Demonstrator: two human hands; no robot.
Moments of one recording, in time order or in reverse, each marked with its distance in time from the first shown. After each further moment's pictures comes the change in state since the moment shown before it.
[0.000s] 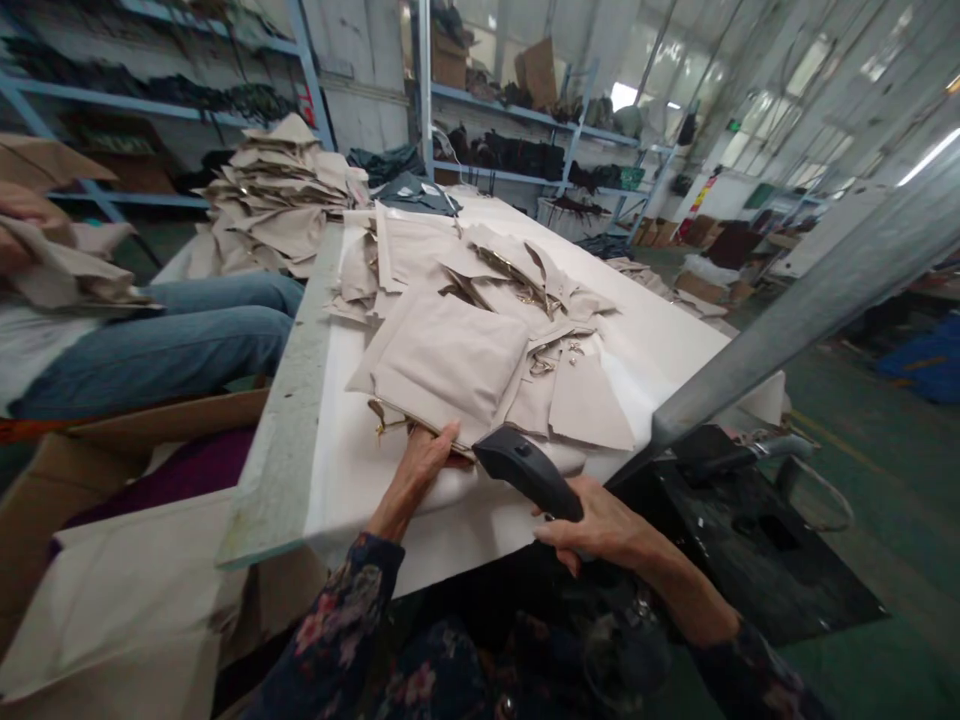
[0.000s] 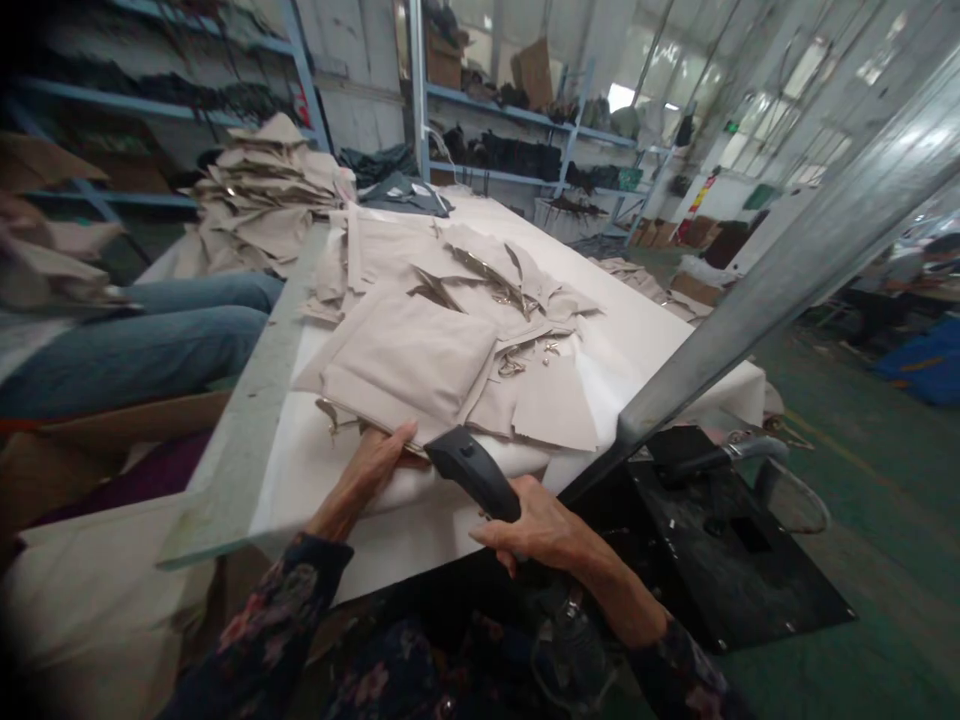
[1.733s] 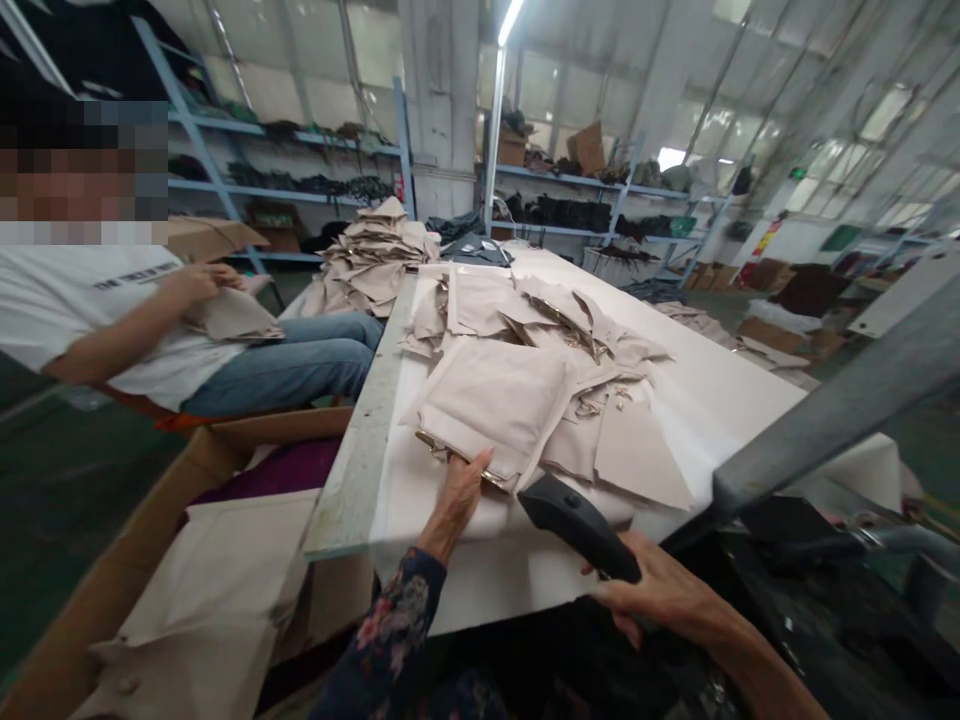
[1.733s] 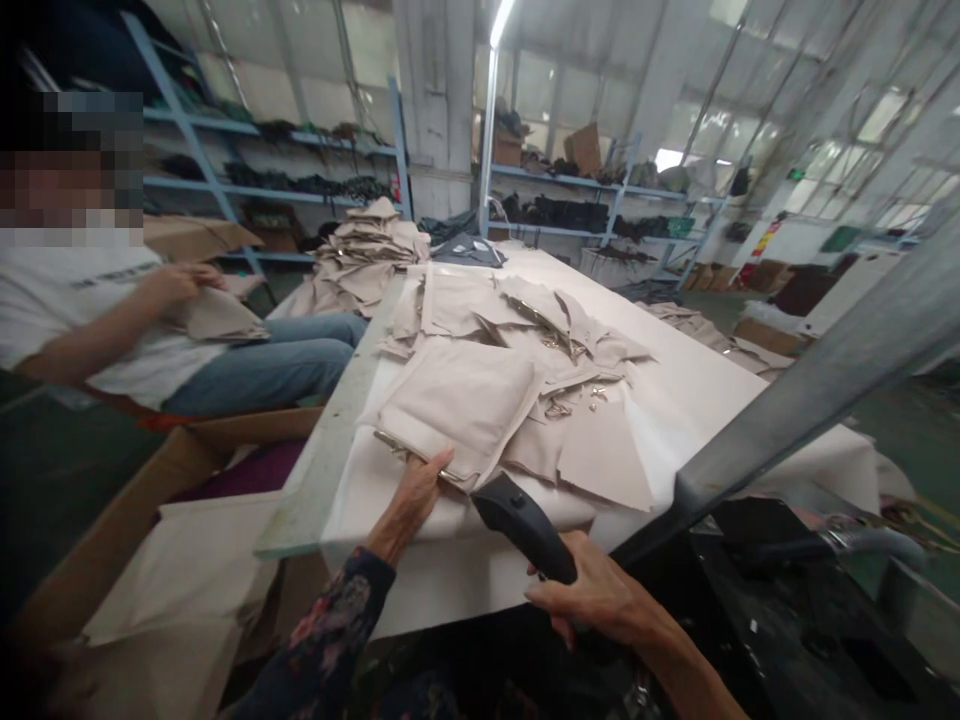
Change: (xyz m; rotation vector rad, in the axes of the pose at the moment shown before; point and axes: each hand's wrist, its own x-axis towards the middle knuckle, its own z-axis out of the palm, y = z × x) left_hand 0.010 -0.013 -0.005 -0.281 0.130 0.291; right_hand -0.006 0.005 -0.003 -0.077 -0.034 0.028
